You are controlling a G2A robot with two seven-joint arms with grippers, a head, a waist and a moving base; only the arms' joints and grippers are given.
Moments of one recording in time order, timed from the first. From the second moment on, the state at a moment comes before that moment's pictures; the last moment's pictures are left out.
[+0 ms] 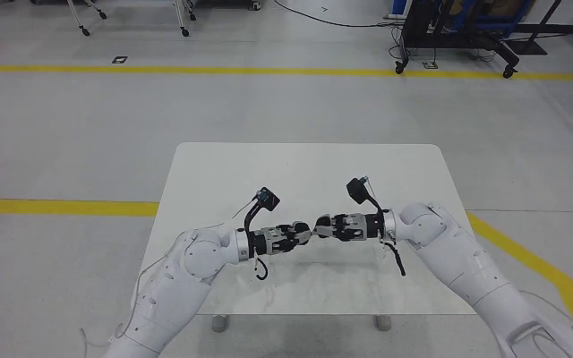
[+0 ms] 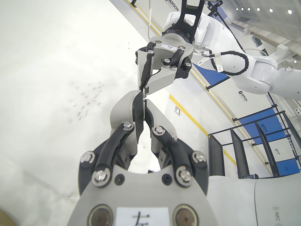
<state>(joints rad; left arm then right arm) 1.19 -1.22 -1.01 -1.46 0.29 -0.58 -0.74 -0.97 -1.00 0.83 -1.17 0.06 -1.00 0.82</state>
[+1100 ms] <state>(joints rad) 1.19 -1.20 -1.03 -1.46 0.26 -0.57 -0.60 -0.98 -0.99 0.81 -1.11 0.23 -1.01 0.76</state>
